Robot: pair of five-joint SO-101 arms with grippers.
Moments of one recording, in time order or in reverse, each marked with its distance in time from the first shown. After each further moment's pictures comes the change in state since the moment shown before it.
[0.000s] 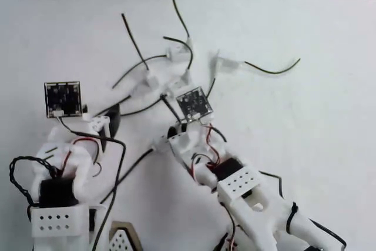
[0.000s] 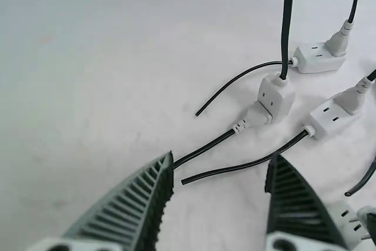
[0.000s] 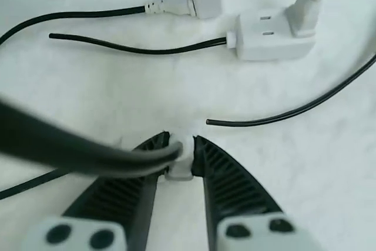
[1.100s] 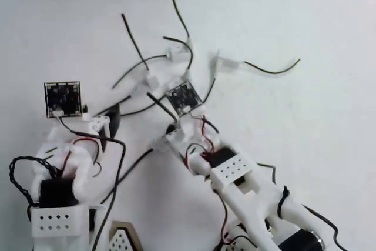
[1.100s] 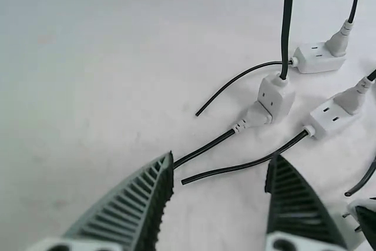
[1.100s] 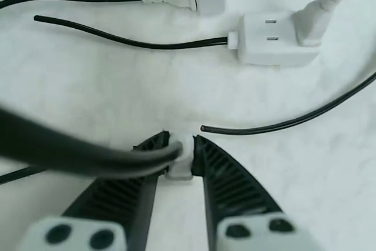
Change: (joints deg) left arm 0.0 0.0 0.0 0.0 0.0; right arm 0.4 9.7 -7.8 3.6 5.7
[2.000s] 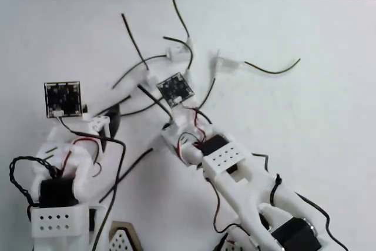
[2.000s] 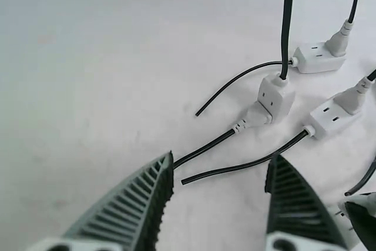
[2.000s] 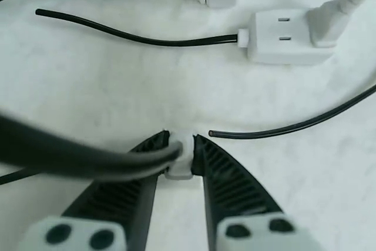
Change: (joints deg) left arm 0.0 0.0 0.0 0.0 0.0; right arm -0.8 6.9 -8.4 7.0 0.0
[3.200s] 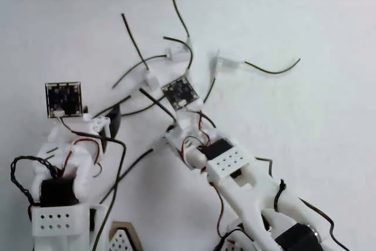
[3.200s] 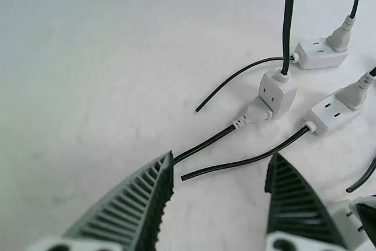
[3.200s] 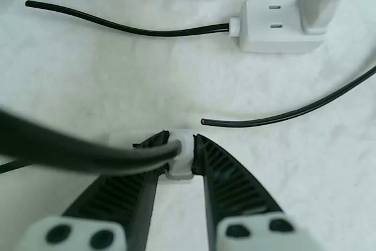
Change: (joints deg) left arm 0.0 0.0 0.7 0.0 0.0; right arm 0.4 -1.4 4.6 -1.3 0.0
